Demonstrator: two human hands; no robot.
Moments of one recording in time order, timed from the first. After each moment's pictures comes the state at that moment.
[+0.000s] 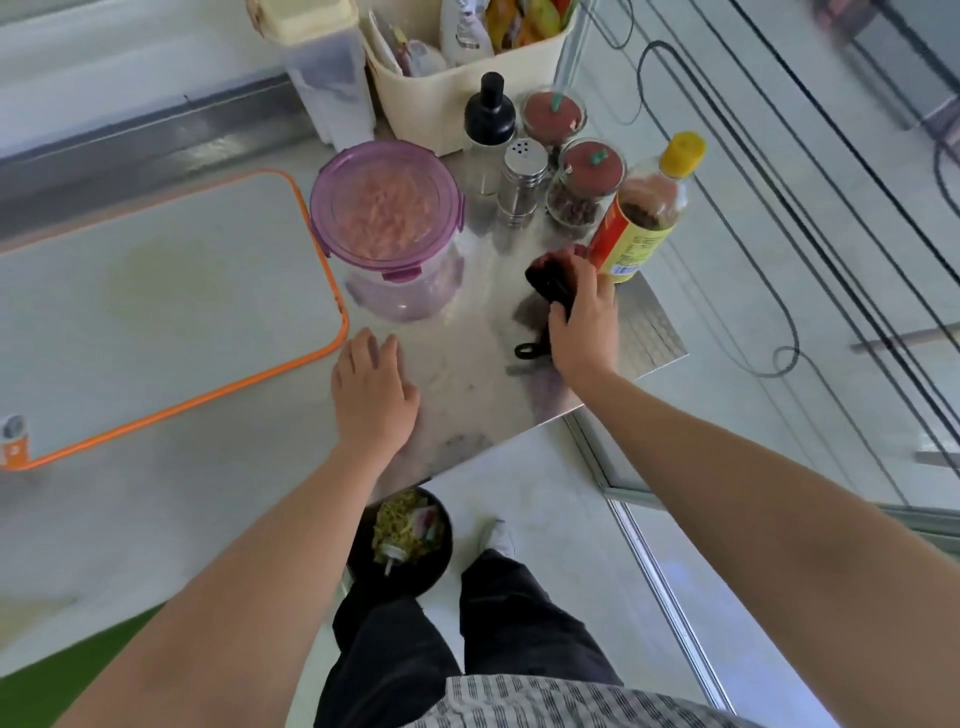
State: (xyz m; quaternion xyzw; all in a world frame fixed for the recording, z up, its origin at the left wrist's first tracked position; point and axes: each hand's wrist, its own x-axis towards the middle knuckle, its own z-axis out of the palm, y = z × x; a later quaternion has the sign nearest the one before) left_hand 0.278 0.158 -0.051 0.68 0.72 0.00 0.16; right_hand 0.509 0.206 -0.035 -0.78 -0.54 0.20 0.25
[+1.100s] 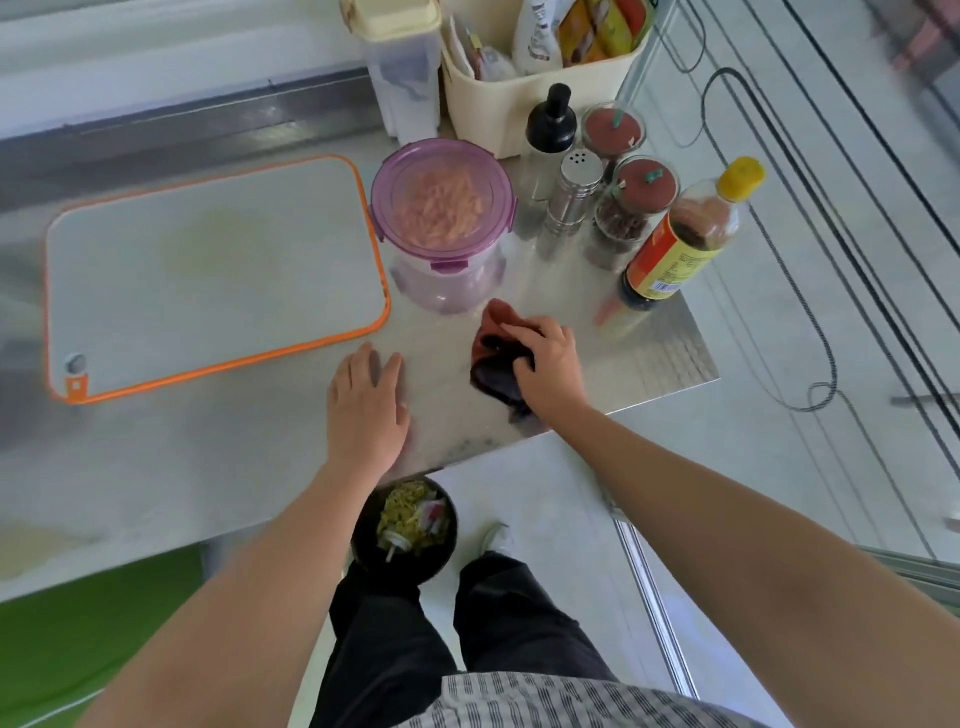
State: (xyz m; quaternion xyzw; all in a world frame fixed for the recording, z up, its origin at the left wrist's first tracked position) left_hand 0.243 0.116 -0.048 0.66 0.74 -0.02 0.15; right_hand 0.460 0.178 -0.051 -0.64 -0.68 0.30 0.19
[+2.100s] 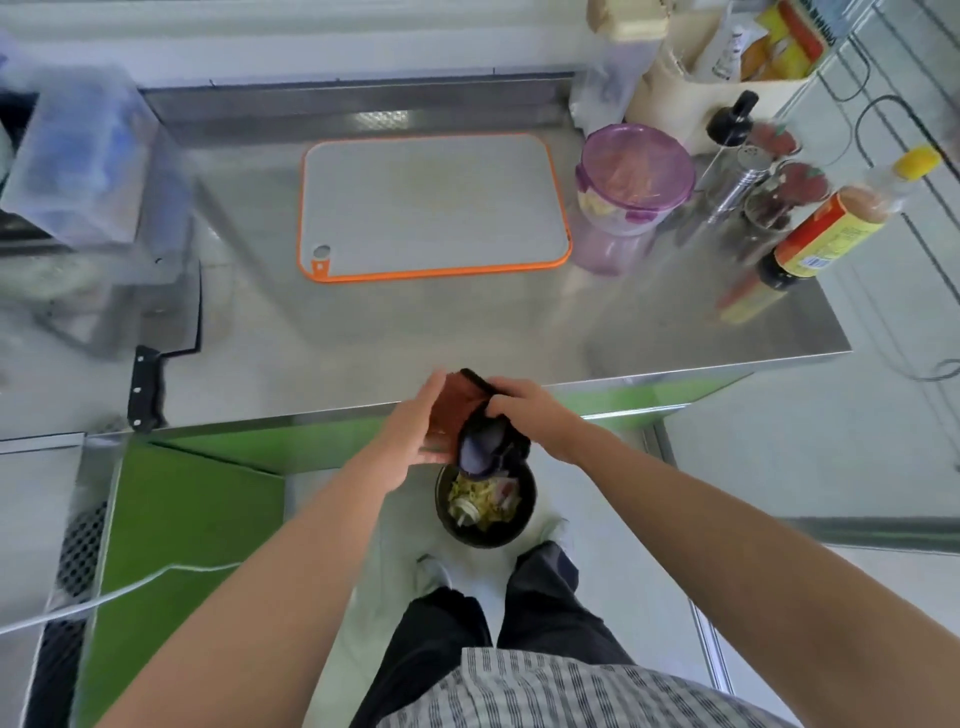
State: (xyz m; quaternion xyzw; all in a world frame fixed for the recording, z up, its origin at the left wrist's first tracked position) left_hand 0.096 -0.064 0.001 0.17 0.68 0.30 0.65; right_hand 0.250 -0.009 0.010 -0.51 -0.55 0.65 0.09
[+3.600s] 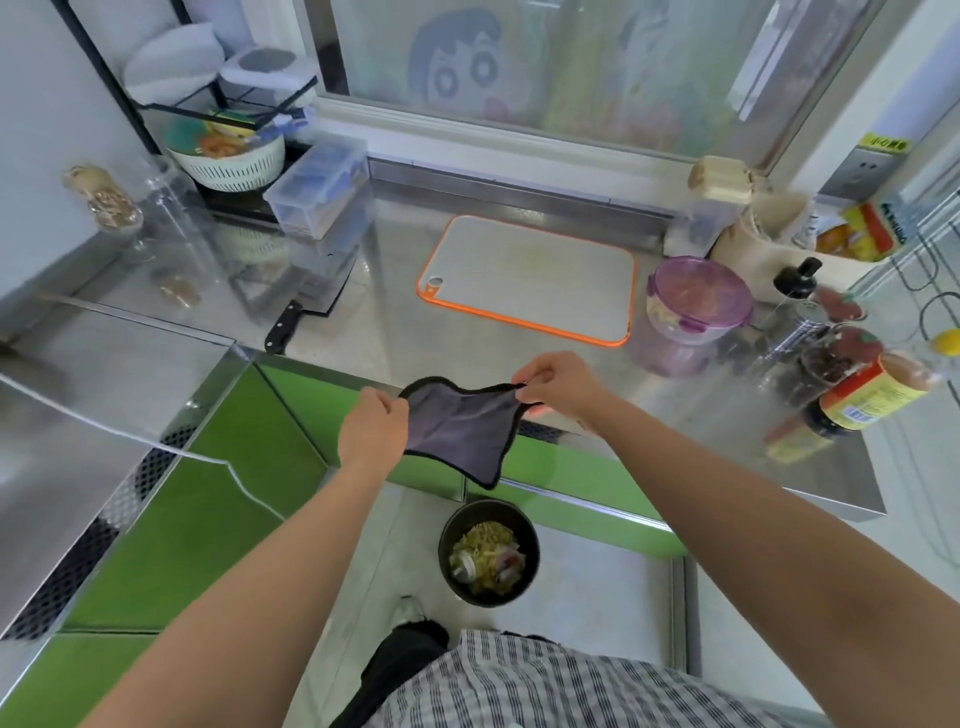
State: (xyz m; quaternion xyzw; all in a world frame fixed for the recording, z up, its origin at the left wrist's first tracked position) left_hand 0.105 -0.156 0.045 0.21 0.90 0.32 0.19; right_hand 0.263 0.010 0.083 -0.44 -0.71 0.55 0.07
